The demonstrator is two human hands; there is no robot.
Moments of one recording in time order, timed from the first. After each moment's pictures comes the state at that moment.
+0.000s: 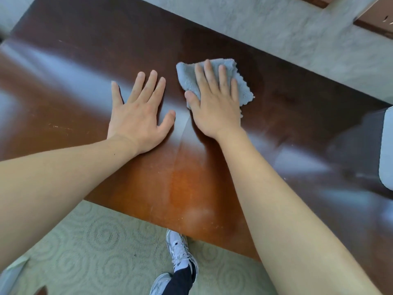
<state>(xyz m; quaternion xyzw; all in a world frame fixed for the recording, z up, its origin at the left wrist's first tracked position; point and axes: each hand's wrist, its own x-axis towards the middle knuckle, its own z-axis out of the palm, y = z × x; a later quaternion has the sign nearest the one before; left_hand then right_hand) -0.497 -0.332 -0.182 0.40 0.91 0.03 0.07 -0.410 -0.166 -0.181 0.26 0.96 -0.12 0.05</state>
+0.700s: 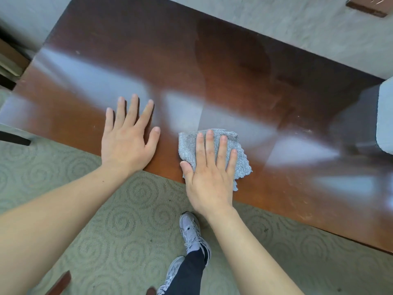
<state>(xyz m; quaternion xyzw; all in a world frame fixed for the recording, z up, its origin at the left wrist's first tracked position) -0.455 -0.454 -0.185 0.36 0.93 0.05 0.07 -0.276 -0.350 -0.183 0.34 0.93 -0.12 0.09</state>
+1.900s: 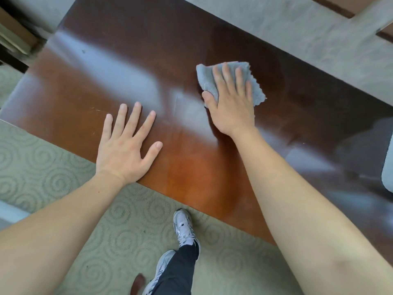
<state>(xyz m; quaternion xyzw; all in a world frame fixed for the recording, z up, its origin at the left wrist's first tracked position) -0.462 -0.457 -0.197 0.37 0.93 0.03 0.05 -0.408 -0.177 -0.180 0.25 0.96 -0.11 0.08</state>
